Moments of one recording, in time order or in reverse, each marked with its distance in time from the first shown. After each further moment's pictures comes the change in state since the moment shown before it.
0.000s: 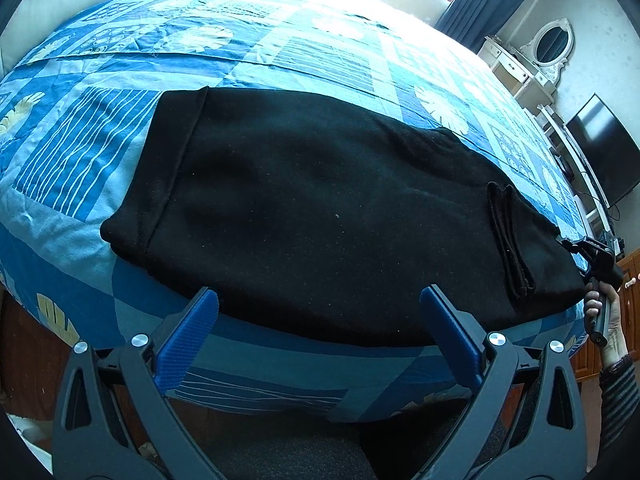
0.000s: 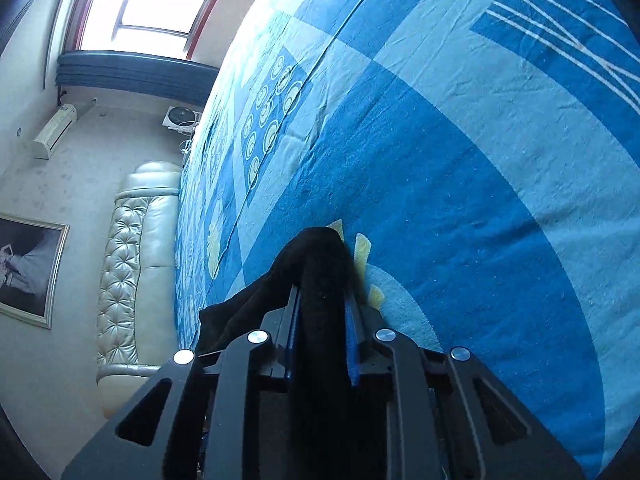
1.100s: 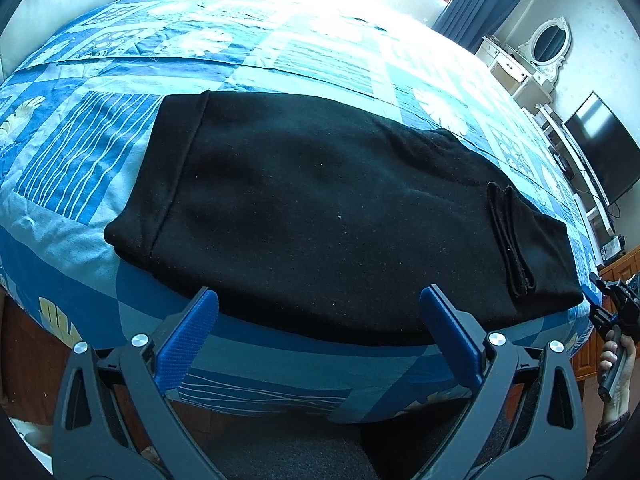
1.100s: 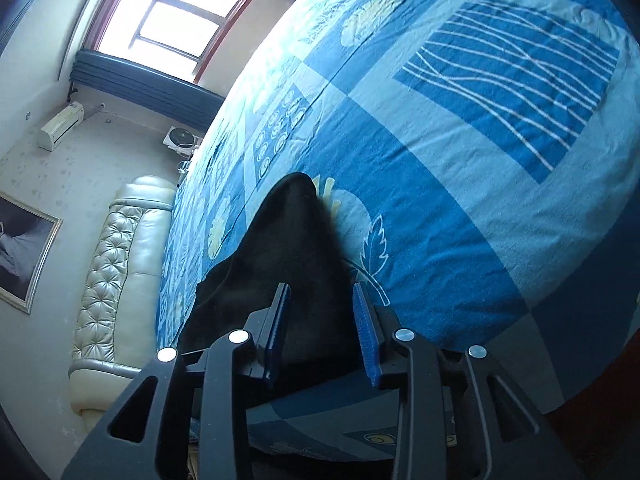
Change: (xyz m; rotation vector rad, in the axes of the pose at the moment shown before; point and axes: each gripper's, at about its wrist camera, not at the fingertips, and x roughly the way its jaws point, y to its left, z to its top) left arm -0.001 0.003 0.002 0.004 -0.014 -0.002; right arm -0.094 0.032 -0.083 -0.129 -0.207 -0.064
